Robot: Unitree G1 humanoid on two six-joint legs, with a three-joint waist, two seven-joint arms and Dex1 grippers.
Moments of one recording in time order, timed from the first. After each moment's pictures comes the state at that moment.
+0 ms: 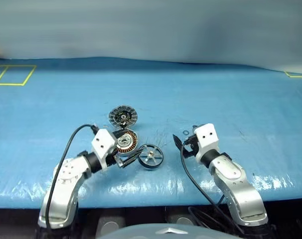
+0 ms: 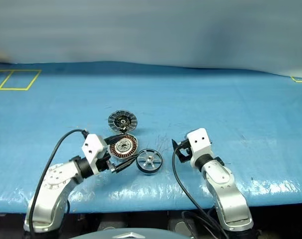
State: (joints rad) left arm 0.20 0.26 0.01 -0.56 -0.10 0.38 -0.76; right arm 0.08 -0.28 0.08 -0.51 0.07 0.62 0.24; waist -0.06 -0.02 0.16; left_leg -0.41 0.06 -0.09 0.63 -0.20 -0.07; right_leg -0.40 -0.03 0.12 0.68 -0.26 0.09
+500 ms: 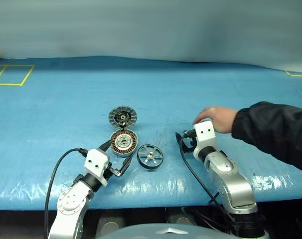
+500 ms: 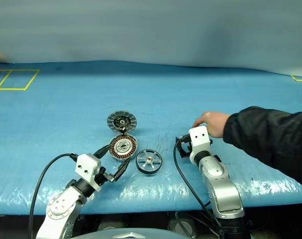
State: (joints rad) left arm 0.41 0.20 -0.04 -0.44 -0.06 0.04 -0.51; right arm 0.01 -0.22 0.07 -0.40 0.06 0.64 0.17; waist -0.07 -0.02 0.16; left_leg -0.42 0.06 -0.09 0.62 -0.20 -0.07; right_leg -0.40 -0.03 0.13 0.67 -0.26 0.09
